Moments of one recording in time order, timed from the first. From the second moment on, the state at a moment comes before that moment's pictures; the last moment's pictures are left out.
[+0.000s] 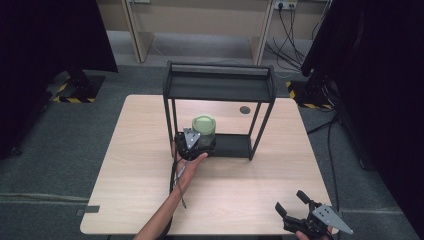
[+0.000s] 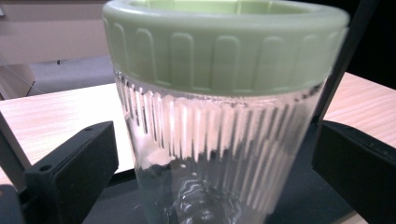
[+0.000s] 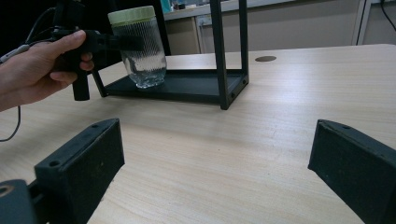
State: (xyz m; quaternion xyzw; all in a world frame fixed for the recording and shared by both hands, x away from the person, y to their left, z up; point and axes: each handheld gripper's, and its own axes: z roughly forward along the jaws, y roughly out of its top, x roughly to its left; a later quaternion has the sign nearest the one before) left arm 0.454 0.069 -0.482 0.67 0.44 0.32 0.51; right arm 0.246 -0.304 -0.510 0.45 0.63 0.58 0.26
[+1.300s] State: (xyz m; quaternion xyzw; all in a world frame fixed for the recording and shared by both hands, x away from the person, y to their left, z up) left arm 0.411 0.093 -0.478 0.66 0.43 0.31 0.54; right arm 0.246 -0.302 -0.510 0.45 0.63 0.58 0.26
